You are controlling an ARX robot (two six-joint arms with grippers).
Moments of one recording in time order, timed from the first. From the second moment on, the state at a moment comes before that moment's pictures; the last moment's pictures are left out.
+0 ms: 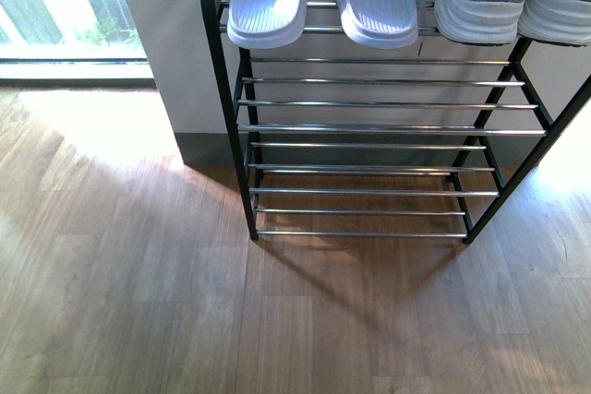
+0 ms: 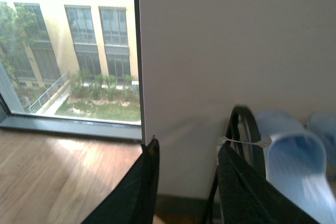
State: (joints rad) left arm -0.21 1.52 0.65 0.87 -0.22 -0.03; right arm 0.00 0.00 0.02 0.00 0.00 -0.01
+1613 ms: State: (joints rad) left arm 0.00 0.41 0.01 0.40 0.00 -0.01; right arm 0.00 0.00 0.02 0.00 0.00 -0.01
